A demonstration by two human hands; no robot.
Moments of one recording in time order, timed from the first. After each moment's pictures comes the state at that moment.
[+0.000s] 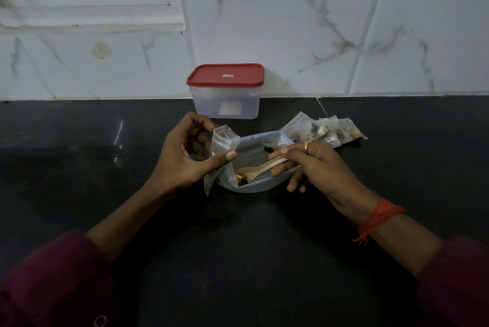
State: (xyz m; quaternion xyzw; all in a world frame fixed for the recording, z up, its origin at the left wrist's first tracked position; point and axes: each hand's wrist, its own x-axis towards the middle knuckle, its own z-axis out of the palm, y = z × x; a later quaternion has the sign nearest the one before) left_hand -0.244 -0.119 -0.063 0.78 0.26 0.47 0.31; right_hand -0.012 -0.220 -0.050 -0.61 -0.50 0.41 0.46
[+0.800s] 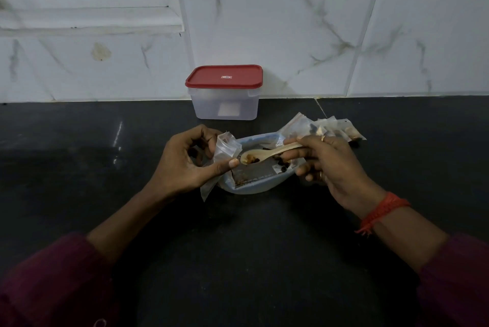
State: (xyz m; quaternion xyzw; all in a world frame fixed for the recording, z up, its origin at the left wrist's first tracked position) left_hand -0.245 -0.115 -0.066 0.82 0.25 0.44 0.28; right_hand -0.003 -0.218 -0.044 -0.60 -0.38 0.43 0.56
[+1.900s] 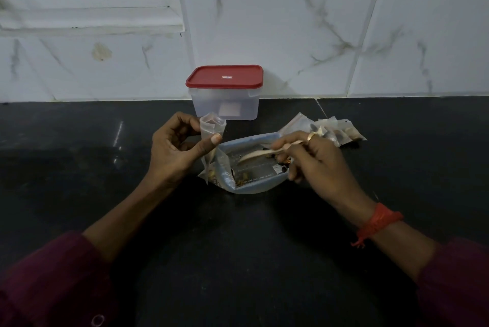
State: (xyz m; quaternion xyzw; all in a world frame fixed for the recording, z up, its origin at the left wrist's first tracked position) left_hand -0.243 -0.113 -0.062 0.69 0.28 0.54 0.40; right_hand -0.013 -0.222 -0.054 -0.58 -0.57 0.27 0.52
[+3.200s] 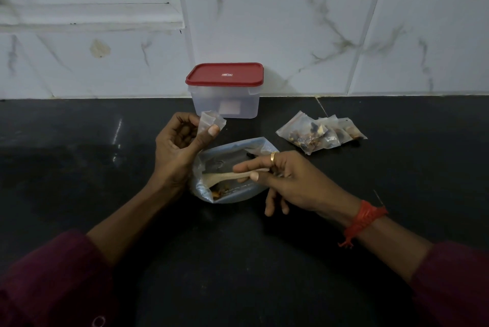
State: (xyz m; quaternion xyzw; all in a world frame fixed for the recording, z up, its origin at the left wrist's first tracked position) left_hand -0.236 -0.114 -0.069 0.63 0.30 0.56 0.45; right_hand -0.036 -0.221 -0.056 -0.52 -0.66 0.41 0.36
